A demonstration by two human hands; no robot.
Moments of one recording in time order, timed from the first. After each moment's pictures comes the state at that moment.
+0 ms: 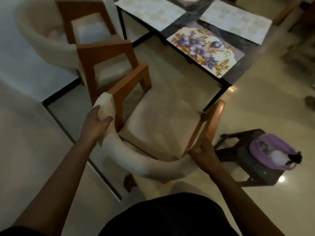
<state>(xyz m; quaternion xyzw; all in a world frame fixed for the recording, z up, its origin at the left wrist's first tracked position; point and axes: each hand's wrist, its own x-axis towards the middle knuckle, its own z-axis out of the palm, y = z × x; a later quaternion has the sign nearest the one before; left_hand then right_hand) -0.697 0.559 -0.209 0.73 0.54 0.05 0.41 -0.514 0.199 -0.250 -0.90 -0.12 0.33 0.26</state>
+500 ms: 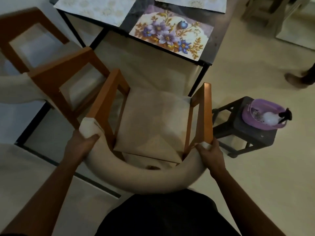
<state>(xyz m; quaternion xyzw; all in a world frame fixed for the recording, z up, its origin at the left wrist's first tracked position) -0.662 0.664 -0.266 0.76 0.54 -0.12 0.33 -0.545 0.220 -0.270 -0.86 0.22 0.25 0.38</state>
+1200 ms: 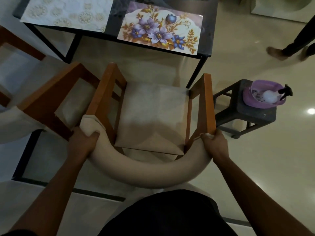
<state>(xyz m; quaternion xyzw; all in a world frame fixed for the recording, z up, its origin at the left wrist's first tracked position) -0.576 0.772 -0.258 0.84 0.44 -0.16 0.29 -0.533 0.330 -0.267 -0.86 0.32 0.18 0.35</state>
